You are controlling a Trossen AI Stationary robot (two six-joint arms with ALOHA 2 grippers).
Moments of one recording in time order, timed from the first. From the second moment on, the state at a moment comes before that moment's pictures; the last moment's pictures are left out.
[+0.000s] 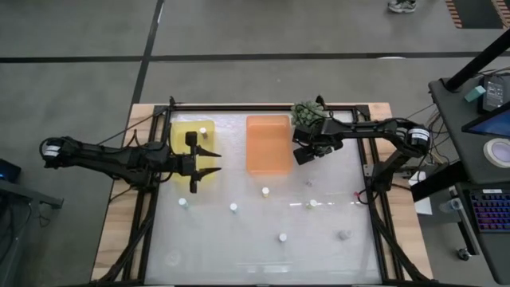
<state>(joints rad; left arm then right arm) -0.09 0.73 0.55 0.06 -0.19 0.54 -0.37 1.62 1.00 -0.91 0.11 0.82</state>
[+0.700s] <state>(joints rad) -0.09 0.73 0.55 0.06 -0.19 0.48 -0.27 1.57 1.30 -1.13 0.16 0.76</state>
